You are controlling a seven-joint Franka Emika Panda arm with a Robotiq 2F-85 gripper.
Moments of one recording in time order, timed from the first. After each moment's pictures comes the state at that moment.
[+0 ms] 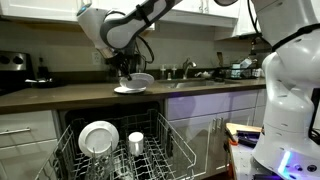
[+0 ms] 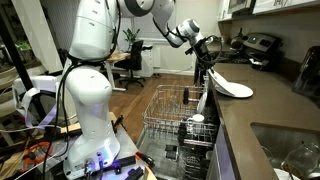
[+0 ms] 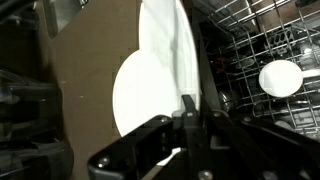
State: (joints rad) arm 0.14 0.41 0.01 -1.63 -0.76 1.81 0.13
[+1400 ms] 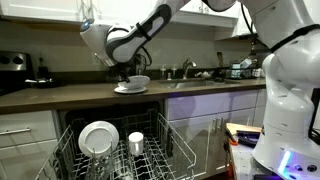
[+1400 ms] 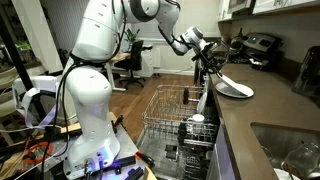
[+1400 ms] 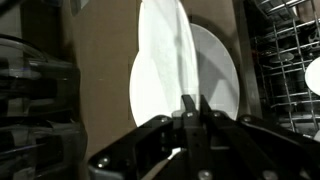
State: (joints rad) arm 0.13 0.49 -0.02 -1.61 -0.90 1.92 0.13
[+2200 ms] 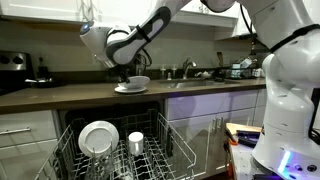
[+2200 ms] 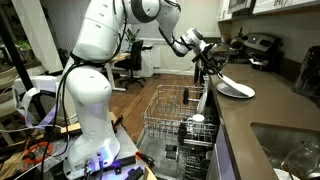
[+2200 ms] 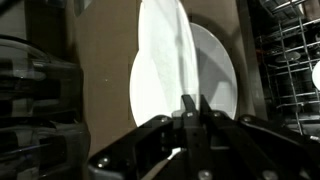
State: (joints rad) arm 0.13 0.50 -0.02 -1.60 -0.93 1.92 0.16
